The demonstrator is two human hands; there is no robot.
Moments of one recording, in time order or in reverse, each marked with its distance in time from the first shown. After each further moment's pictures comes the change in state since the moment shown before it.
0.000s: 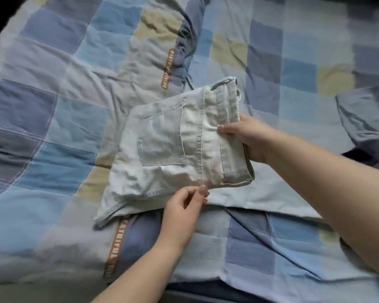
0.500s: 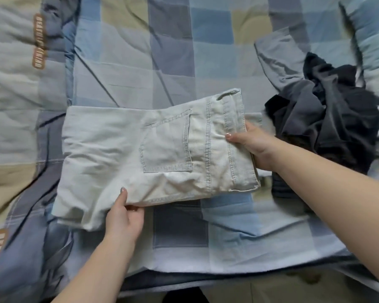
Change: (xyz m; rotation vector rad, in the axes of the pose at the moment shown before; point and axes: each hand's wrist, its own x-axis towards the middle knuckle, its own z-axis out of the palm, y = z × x) left_hand 0.031 -0.121 0.119 -0.801 0.401 -0.522; right_hand -0.069 0.153 -0.247 0.191 0.202 0.066
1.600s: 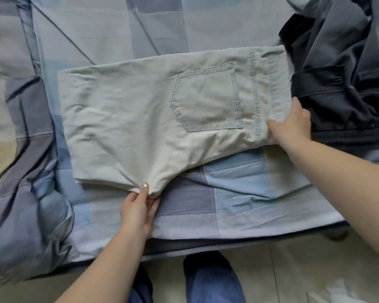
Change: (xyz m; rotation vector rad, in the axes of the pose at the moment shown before) left_hand 0.018 -0.069 -0.060 0.594 0.125 0.085; right_hand 0.033 0.148 -0.092 -0.656 0.722 0.101
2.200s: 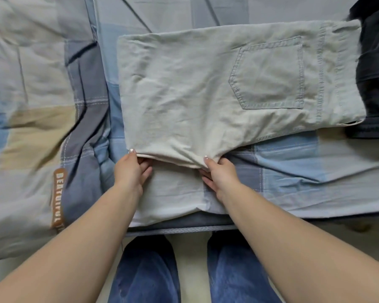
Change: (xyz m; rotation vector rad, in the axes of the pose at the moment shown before) left_hand 0.055 0.099 -0.084 0.176 0.083 0.054; right_hand -0.231 -0.090 0.171 0.853 -0.608 0.584
